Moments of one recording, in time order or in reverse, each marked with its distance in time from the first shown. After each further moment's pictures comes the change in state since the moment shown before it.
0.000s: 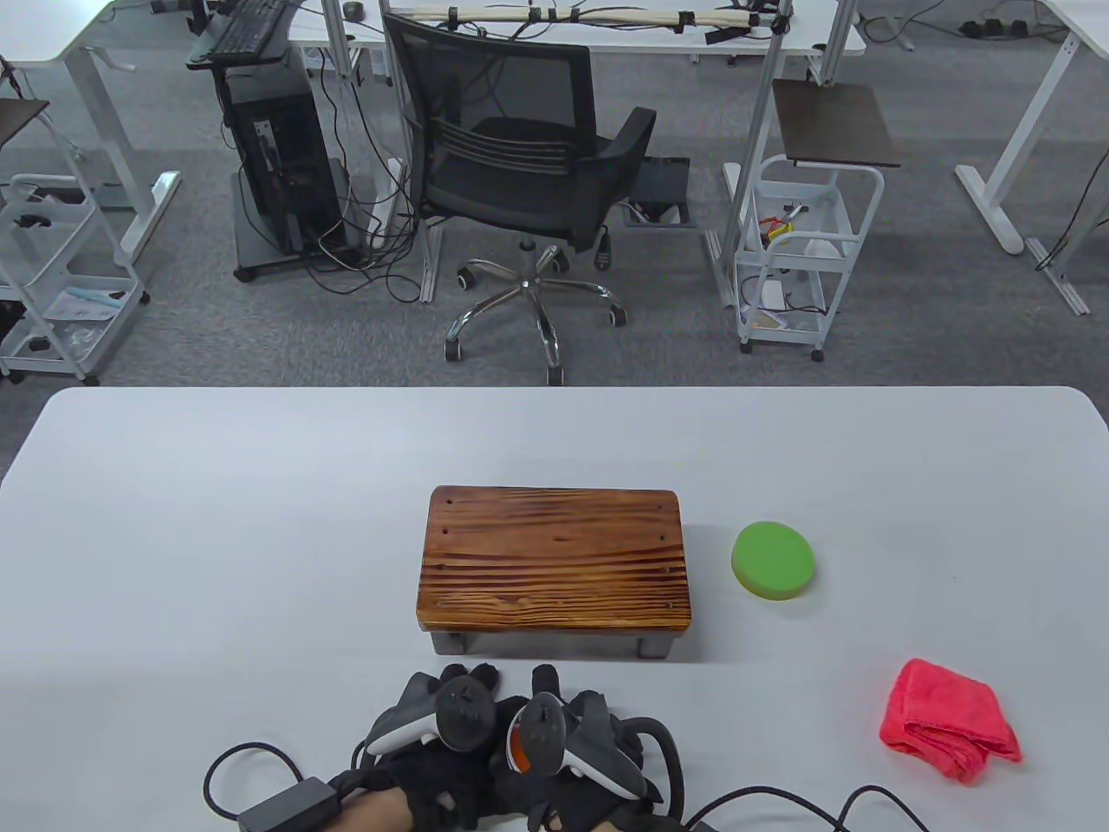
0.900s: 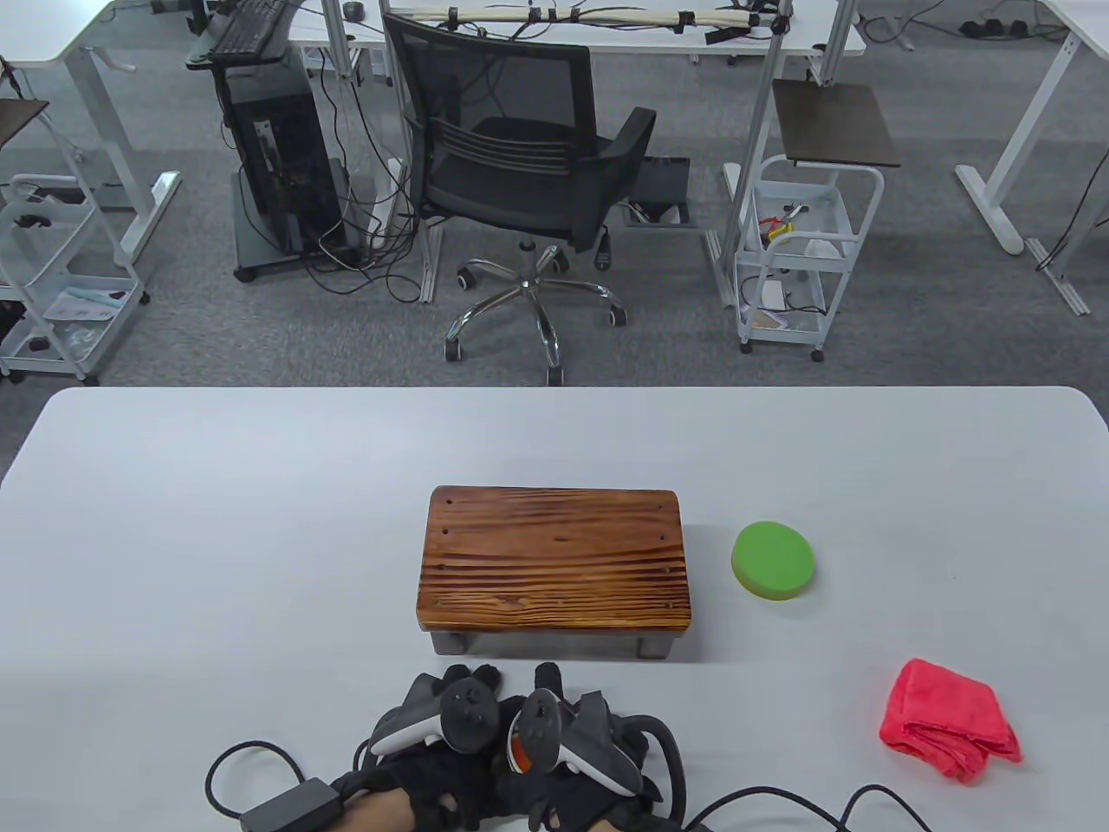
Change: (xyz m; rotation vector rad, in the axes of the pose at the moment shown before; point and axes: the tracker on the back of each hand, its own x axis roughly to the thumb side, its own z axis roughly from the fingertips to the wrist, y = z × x) left_hand 0.002 -0.001 -0.001 -0.011 0.001 -0.016; right_hand 0.003 -0.005 0.002 0.014 0.037 0.057
